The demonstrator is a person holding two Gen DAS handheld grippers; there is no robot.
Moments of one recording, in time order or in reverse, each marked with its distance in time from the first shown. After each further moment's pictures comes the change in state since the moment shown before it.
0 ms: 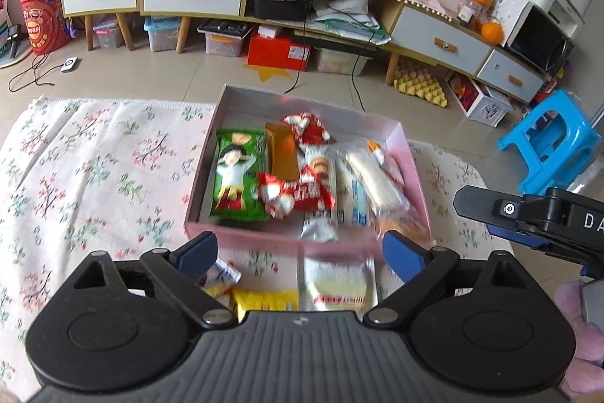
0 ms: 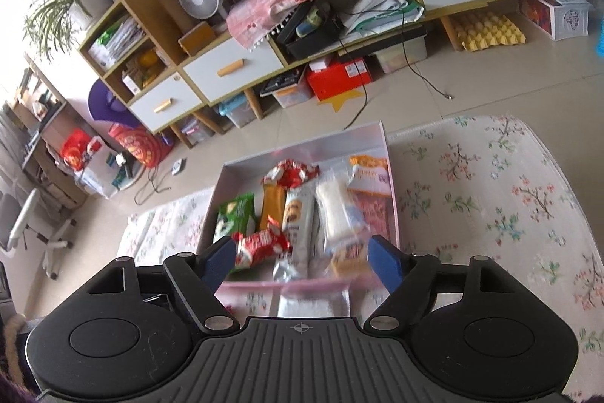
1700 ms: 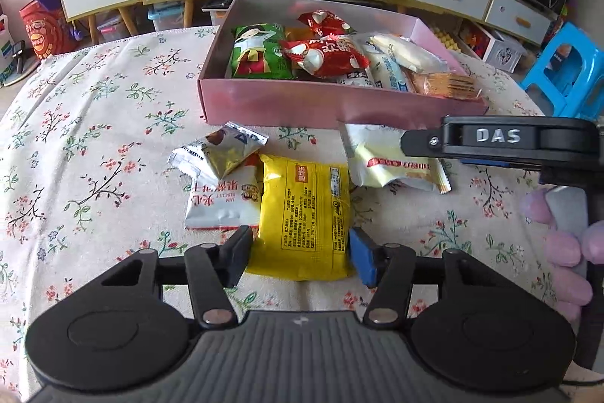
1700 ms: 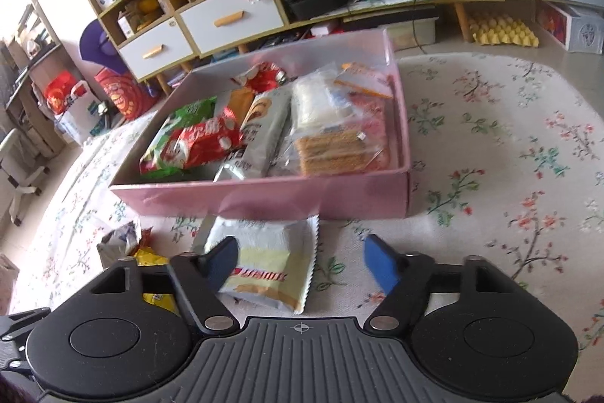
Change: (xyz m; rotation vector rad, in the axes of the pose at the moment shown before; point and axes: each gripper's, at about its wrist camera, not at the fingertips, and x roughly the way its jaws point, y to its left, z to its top) left arm 0.034 0.015 -0.107 0.131 0.003 0.086; right arm 0.082 -0.020 -0.088 -0.157 0.020 -0.052
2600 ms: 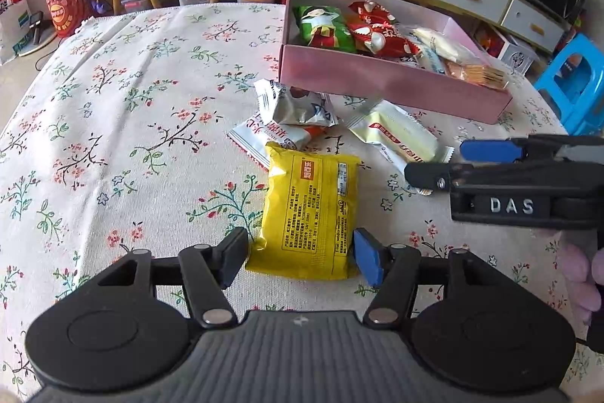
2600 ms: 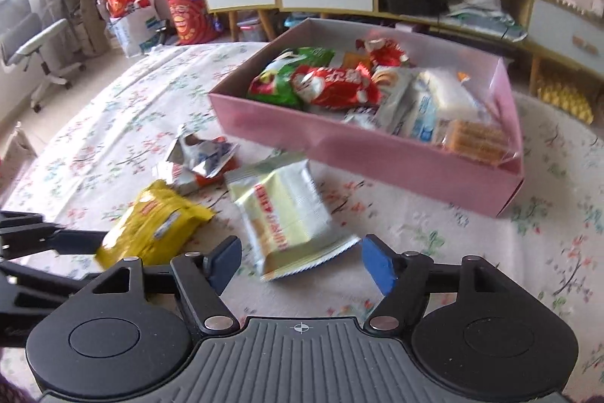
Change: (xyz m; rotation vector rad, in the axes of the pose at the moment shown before) left arm -0.025 0.045 -0.023 -0.070 0.042 0.008; right arm -0.010 0.074 -0.028 -0.354 0.061 0.022
